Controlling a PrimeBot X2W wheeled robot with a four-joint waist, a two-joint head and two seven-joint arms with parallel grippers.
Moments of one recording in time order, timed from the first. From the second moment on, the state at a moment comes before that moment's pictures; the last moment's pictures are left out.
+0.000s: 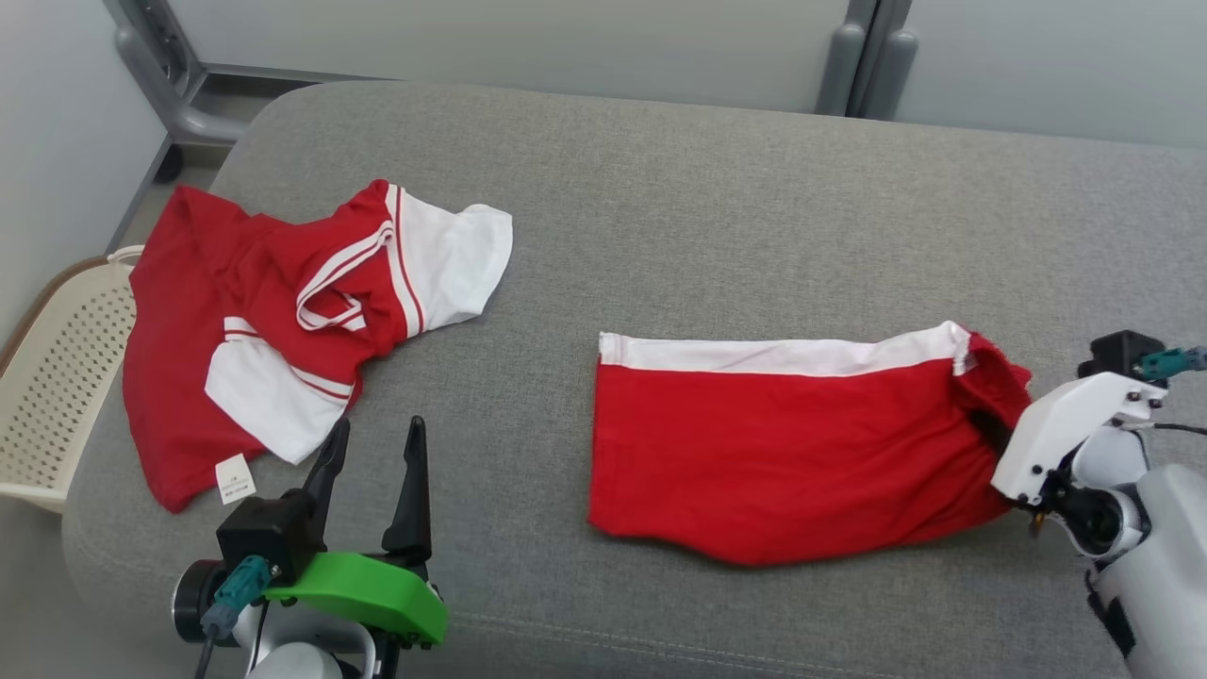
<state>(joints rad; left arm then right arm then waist) -0.18 0.39 -0.60 0.10 -0.70 0.31 -0.25 -0.44 -0.25 0.04 0.68 0.64 0.13 0.40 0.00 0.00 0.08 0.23</state>
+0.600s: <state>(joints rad) -0.20 0.35 -0.63 0.09 -0.71 0.28 -0.25 -0.43 -0.35 -0.09 0.54 0.63 0.13 0.54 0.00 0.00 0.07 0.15</state>
